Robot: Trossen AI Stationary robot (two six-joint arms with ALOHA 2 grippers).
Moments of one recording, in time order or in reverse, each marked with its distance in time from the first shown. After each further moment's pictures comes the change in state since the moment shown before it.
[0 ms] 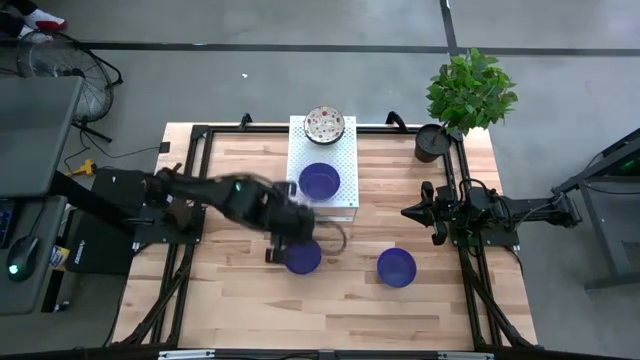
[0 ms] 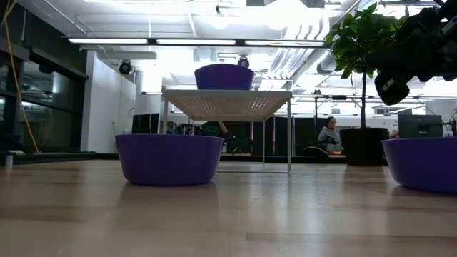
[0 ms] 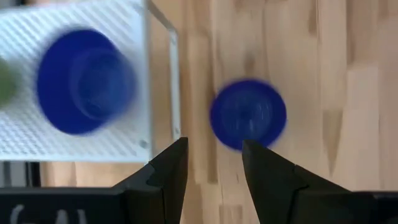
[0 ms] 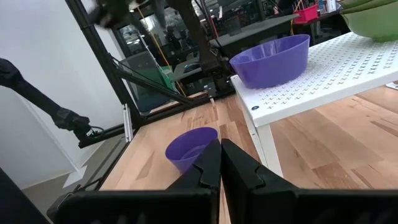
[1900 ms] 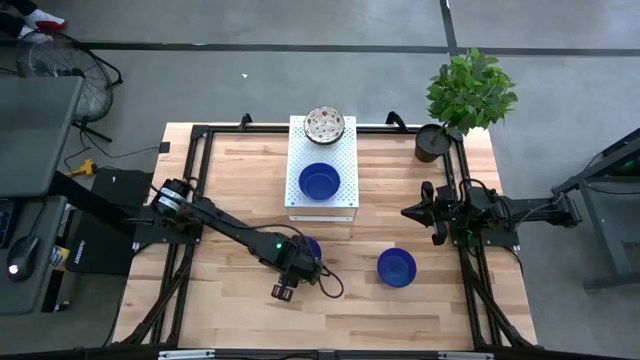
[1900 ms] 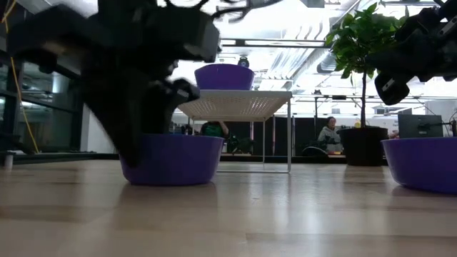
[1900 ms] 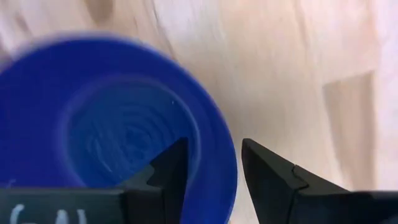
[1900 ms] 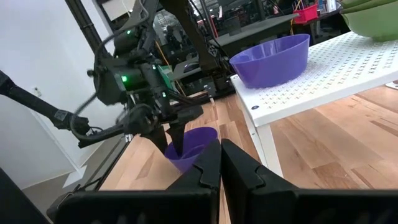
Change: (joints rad) left arm -0.084 0.083 -0.843 0.873 0.249 0.118; right arm 0.000 0.001 0.000 0.000 0.000 0.000
